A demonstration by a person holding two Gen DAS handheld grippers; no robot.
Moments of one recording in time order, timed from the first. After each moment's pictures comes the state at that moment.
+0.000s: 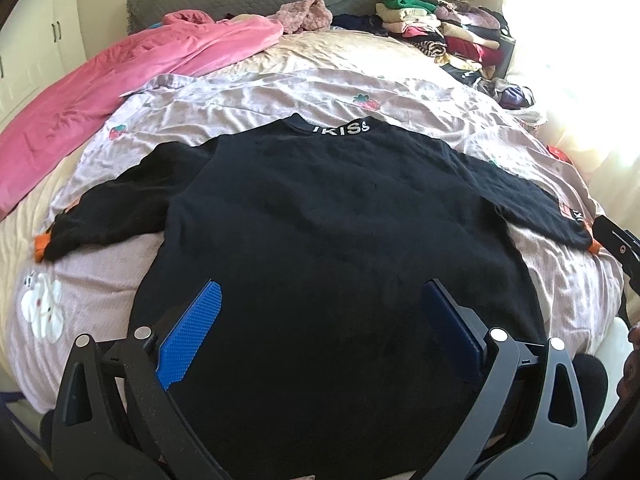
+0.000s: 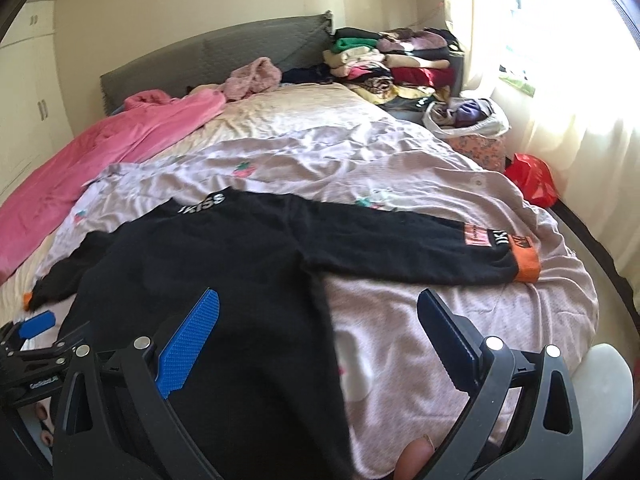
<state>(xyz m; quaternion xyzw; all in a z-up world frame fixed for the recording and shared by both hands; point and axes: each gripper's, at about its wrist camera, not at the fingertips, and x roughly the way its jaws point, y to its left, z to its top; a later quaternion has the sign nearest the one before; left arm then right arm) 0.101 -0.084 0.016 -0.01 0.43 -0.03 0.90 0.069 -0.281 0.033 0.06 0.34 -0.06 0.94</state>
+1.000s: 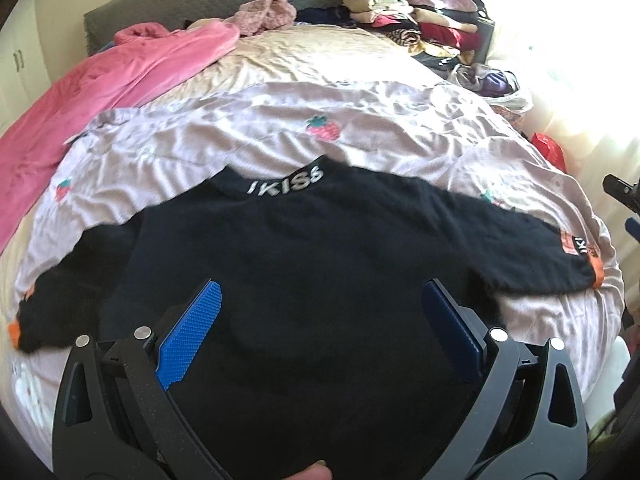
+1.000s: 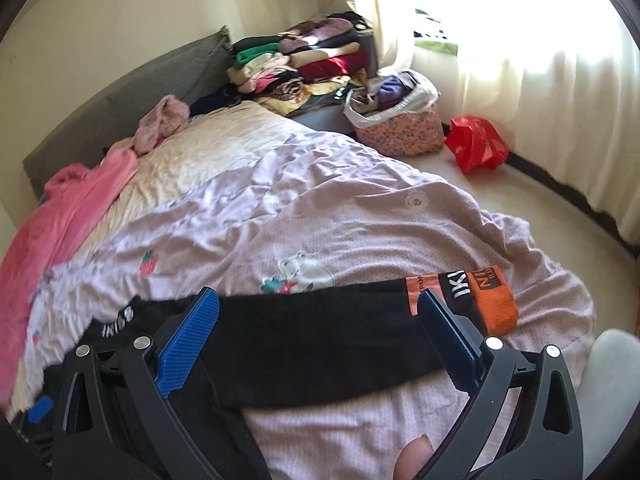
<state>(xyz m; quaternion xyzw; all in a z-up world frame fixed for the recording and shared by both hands) 0.221 -0.146 0.030 0.03 0.44 -0.08 0.90 0.178 -0.404 0.047 0.19 0.32 -0.18 0.91</state>
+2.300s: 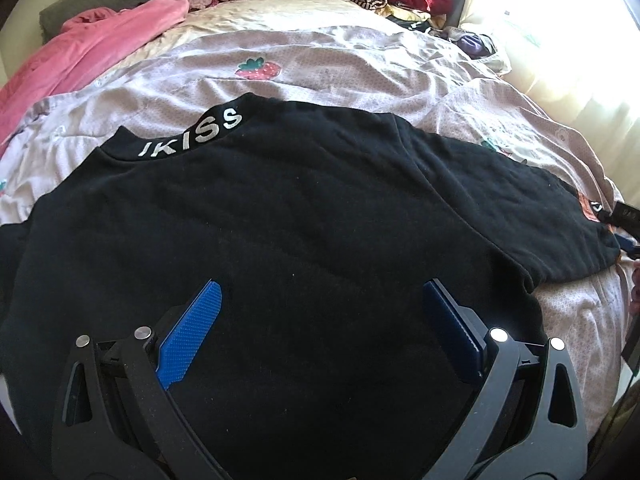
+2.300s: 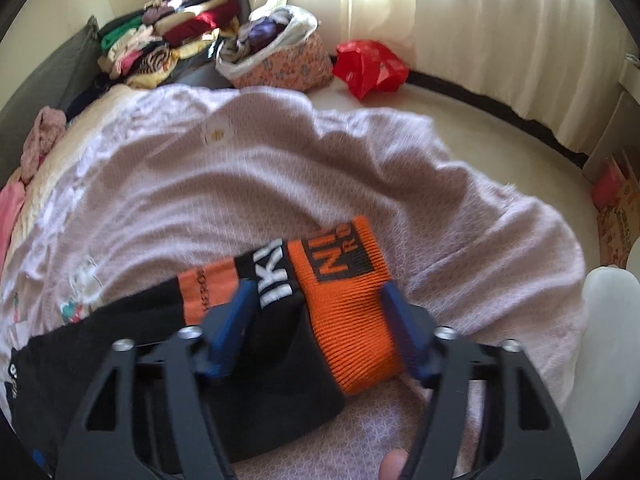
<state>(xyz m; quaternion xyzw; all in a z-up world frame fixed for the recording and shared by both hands) 0.262 -0.189 -0.069 0.03 0.47 -0.13 0.87 0.179 -0.549 -0.086 0.25 0.41 -0.33 0.82</state>
